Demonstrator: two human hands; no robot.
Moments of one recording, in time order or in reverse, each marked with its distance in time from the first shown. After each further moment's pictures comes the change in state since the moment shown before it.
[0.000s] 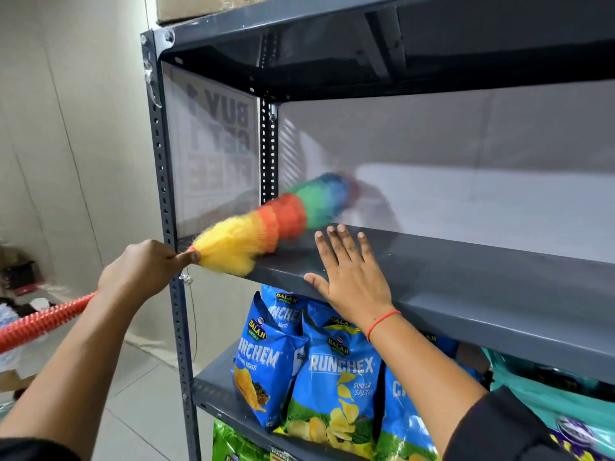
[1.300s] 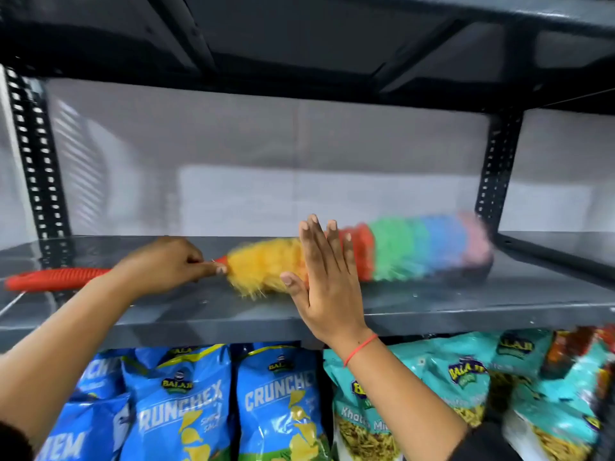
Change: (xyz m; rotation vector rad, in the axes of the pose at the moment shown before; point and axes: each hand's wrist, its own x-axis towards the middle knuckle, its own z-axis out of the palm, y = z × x) left_hand -0.003 0.248 0.104 -0.064 -0.370 0.973; right_hand -0.102 0.120 -0.060 0.025 0.416 0.338
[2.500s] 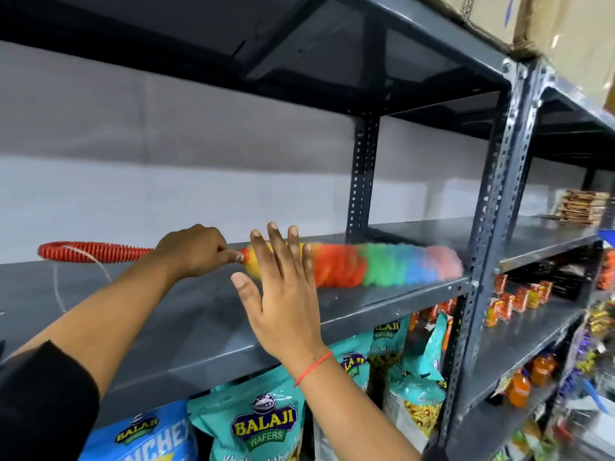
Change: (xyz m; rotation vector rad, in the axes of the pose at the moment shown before) left_hand 0.132 0.212 0.061 -0.119 0.009 0.328; right_hand -0.018 0.090 -0.043 -0.183 -0.054 0.295
